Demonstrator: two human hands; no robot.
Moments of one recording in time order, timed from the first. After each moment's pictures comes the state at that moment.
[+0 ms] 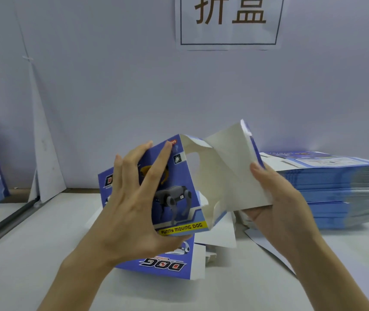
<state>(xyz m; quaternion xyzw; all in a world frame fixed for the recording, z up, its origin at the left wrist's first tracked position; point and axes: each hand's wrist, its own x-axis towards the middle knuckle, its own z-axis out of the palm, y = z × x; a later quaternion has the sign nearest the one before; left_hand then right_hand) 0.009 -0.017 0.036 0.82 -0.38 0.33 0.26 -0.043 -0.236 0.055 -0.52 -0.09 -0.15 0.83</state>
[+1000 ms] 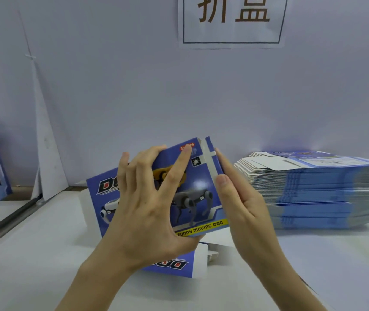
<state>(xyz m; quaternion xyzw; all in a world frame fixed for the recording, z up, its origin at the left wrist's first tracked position) 0.001 -0.037 0.035 0.83 -0.32 0.42 0.14 -0.035 -0.196 0.031 -0.64 -0.21 -0.25 0.70</state>
